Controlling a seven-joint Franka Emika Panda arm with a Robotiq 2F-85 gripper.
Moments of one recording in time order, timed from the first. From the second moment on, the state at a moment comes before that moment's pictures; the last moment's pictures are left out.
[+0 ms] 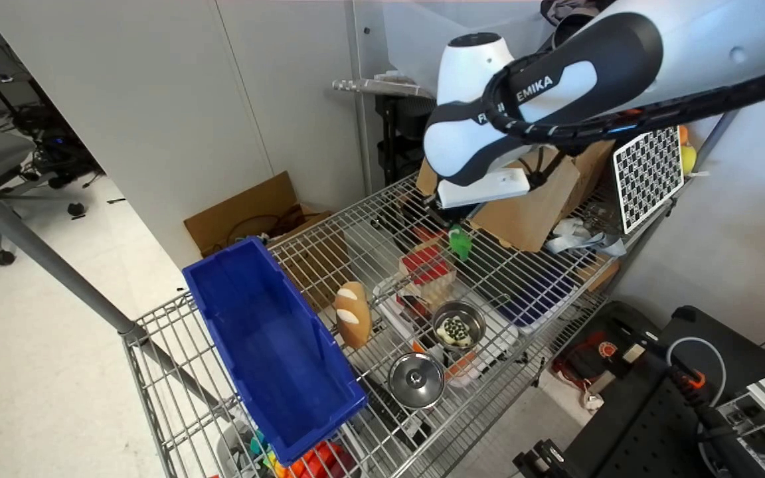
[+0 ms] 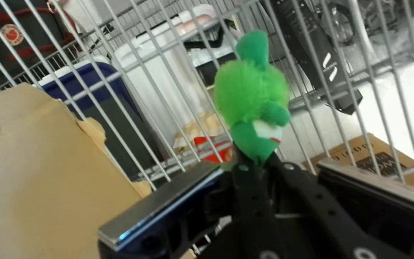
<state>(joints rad) 0.04 0.83 -0.08 -1.48 0.02 2.33 0.38</state>
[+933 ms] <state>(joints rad) 0.09 1.29 -0.10 -0.86 0.06 2.11 0.72</state>
